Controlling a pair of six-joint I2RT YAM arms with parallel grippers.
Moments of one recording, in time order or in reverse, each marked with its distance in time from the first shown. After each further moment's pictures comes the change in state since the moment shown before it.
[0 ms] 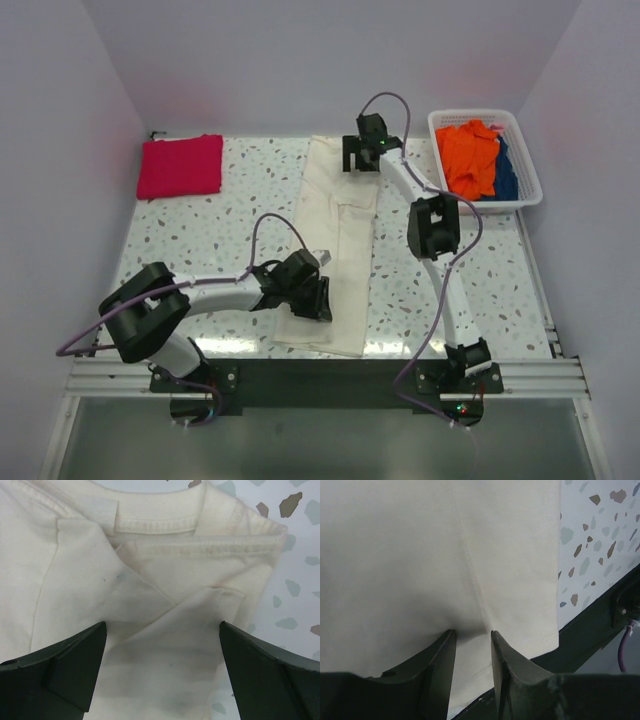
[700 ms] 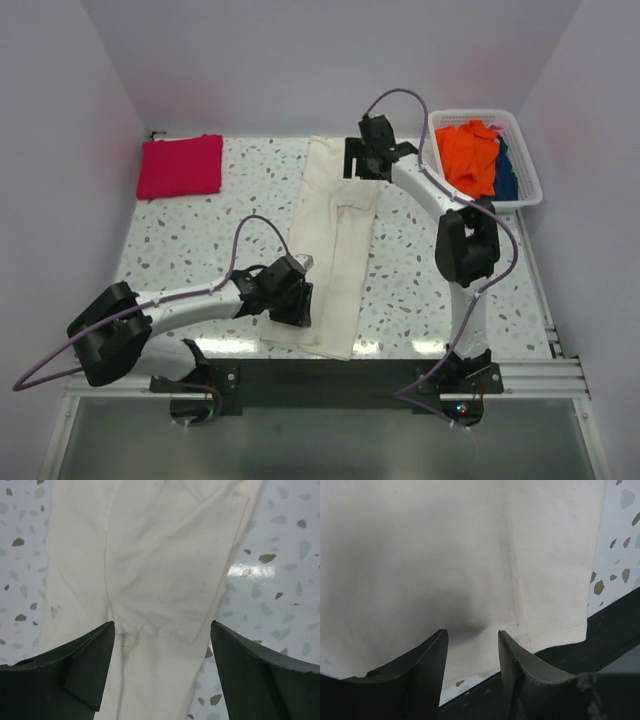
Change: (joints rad) left arm 0.001 -0.202 -0.065 -0.209 -0.107 0.058; right arm 0.055 -0.538 -0.558 0.066 0.002 0.106
